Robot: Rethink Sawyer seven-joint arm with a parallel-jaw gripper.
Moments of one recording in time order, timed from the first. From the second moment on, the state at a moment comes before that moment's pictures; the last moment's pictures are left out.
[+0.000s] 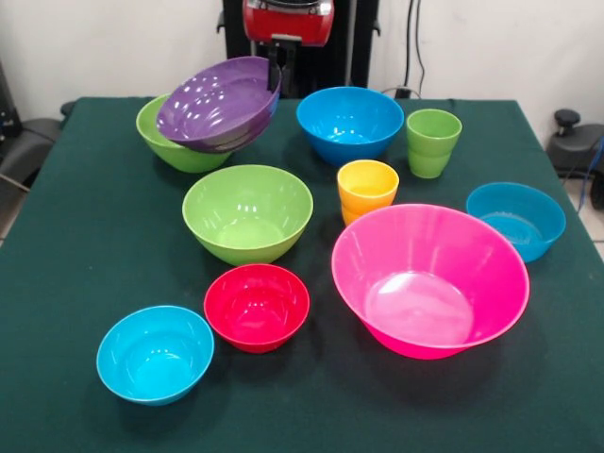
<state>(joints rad) -0.53 -0.87 0.24 2.08 -0.58 0.37 1.99</state>
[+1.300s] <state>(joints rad) -0.58 -0.86 0.21 2.07 -0.55 0.37 1.99</state>
